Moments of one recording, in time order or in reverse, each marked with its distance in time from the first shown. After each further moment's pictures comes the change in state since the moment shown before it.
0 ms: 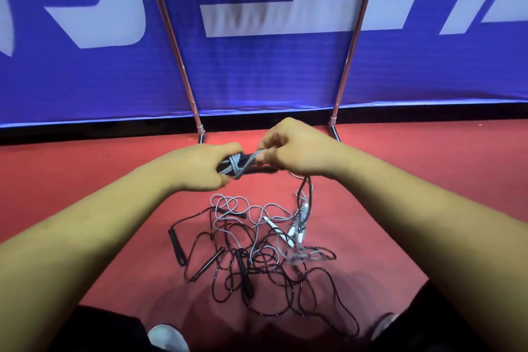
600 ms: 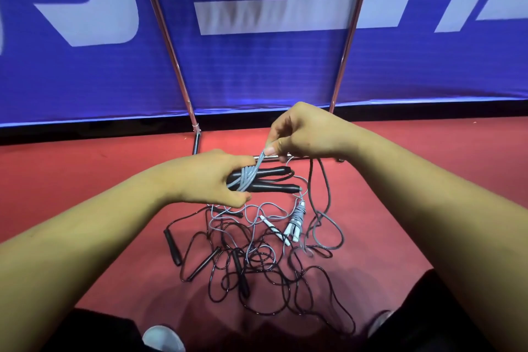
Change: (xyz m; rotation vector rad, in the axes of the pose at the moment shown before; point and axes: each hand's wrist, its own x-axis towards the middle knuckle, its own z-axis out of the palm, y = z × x) left_hand -0.009 0.028 0.001 -0.179 -0.035 0.254; right_hand 0.003 0.020 -0.030 0.005 -0.043 -0.049
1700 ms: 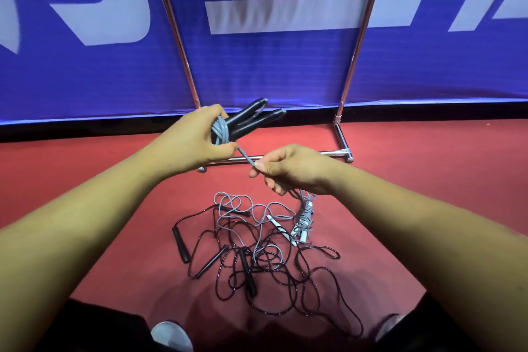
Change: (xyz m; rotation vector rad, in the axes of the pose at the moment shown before) left_hand -0.011 -0.015 -0.028 -0.096 0.460 -0.265; right_hand 0.028 0.040 0.070 0.607 -0.152 0.172
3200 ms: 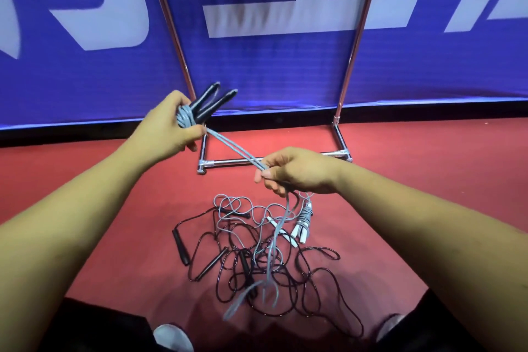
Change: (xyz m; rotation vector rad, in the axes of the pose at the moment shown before) left_hand 0.015 -0.042 -0.014 -0.242 0.178 -0.155; right_hand -0.008 0.000 -0.005 -0.102 -0.096 -0.021
